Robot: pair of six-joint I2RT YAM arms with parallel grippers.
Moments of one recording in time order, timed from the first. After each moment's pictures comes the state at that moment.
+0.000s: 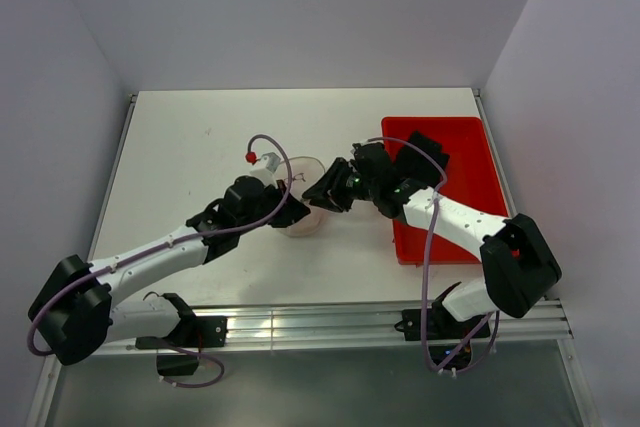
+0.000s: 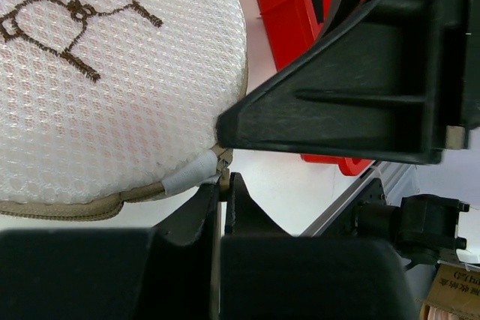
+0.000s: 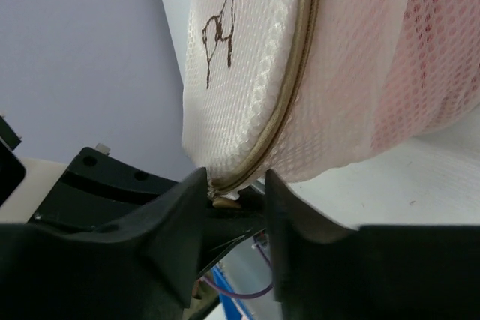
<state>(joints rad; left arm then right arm) -0.77 1.20 0.65 0.12 0.07 -0.79 0.62 1.41 0.85 -0.01 -0.37 1.21</state>
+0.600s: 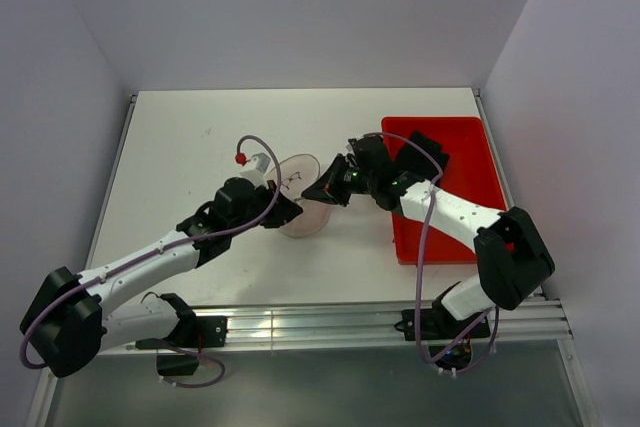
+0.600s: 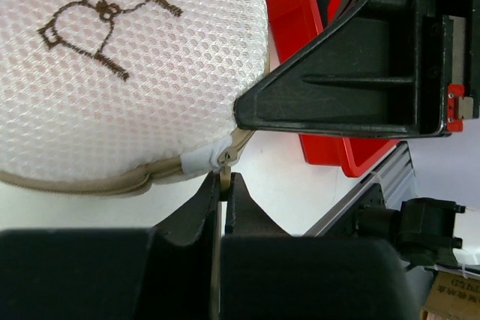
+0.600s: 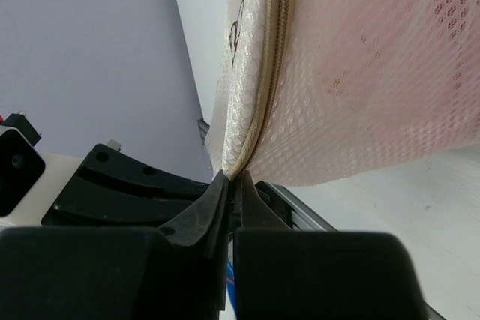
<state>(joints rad) -0.74 1.12 0.61 0.09 0.07 -0.79 0.59 1.46 0.90 -0.02 -0.44 1.20</state>
